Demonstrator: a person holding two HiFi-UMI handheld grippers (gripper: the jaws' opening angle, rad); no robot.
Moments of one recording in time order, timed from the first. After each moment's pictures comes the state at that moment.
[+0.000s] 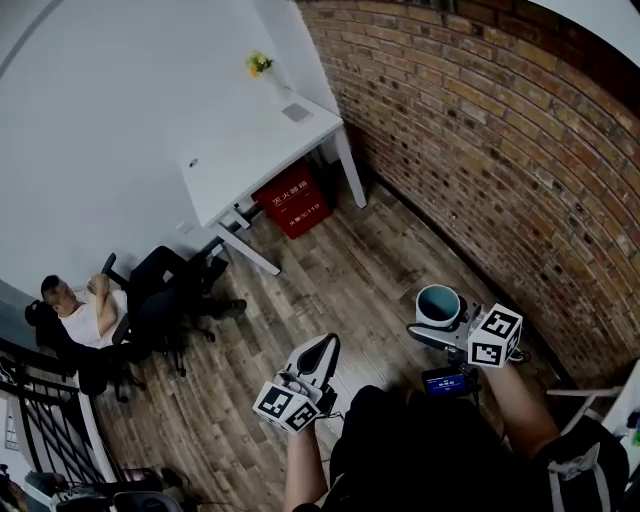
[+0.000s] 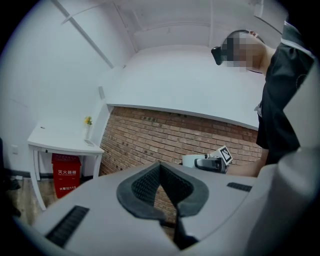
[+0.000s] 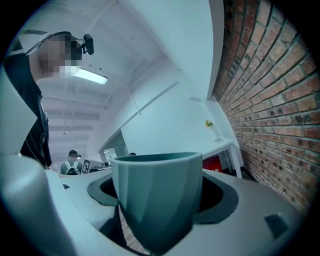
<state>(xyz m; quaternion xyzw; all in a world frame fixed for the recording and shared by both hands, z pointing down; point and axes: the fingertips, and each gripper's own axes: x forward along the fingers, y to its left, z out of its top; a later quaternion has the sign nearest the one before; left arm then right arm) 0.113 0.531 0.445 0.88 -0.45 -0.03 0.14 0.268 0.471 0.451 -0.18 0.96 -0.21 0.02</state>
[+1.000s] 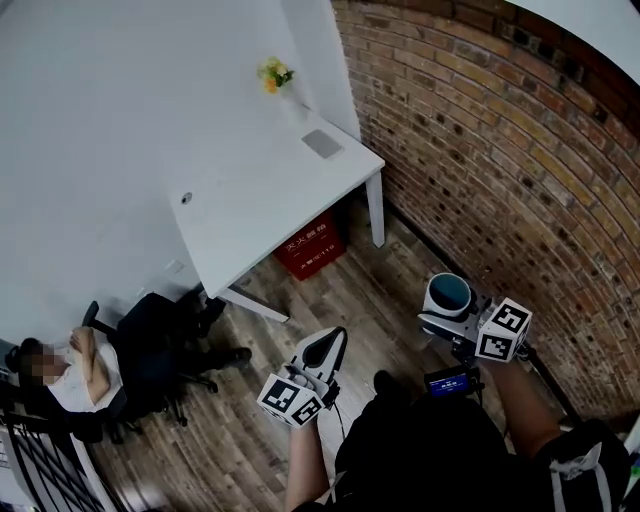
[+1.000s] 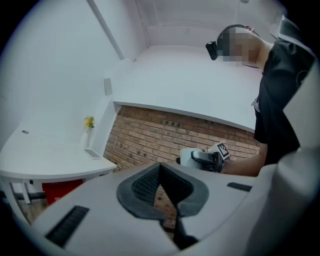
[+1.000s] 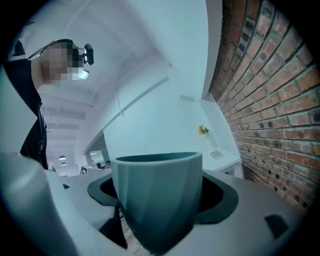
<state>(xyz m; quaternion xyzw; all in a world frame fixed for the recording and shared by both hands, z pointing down) -0.080 0.217 0.449 0.90 -0.41 -0.04 0.14 0.078 0.157 0.426 -0.24 0.95 -0.20 0.02</state>
